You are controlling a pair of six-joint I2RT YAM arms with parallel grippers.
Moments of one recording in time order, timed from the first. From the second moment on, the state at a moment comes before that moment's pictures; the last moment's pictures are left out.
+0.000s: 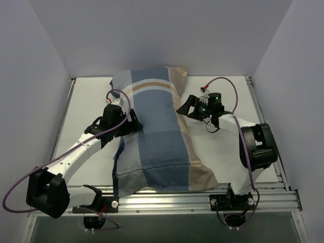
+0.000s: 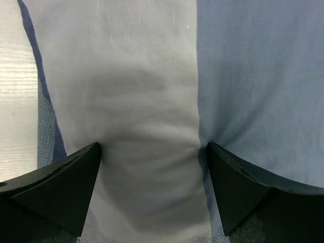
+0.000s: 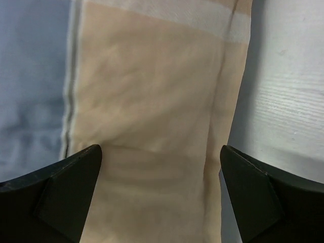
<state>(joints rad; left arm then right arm) -0.43 1.25 0.94 -0.39 0.00 -0.63 0.20 1.70 0.98 0.19 -0.55 0.58</state>
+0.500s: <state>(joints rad) -0.42 1.39 0.78 -0.08 0.05 -0.73 0.30 1.87 1.06 0.34 -0.70 0.61</state>
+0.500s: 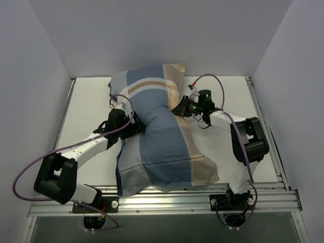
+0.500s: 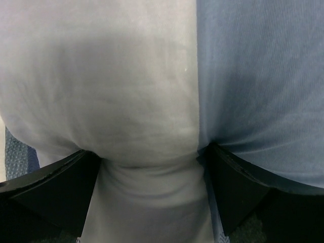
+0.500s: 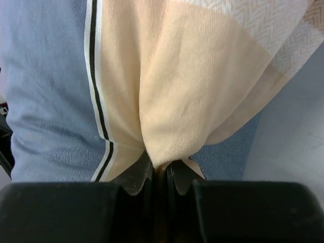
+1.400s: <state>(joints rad) -0.59 0.97 0.62 -0.26 -0.07 -0.93 0.68 1.57 1.39 -0.47 -0.34 0.19</state>
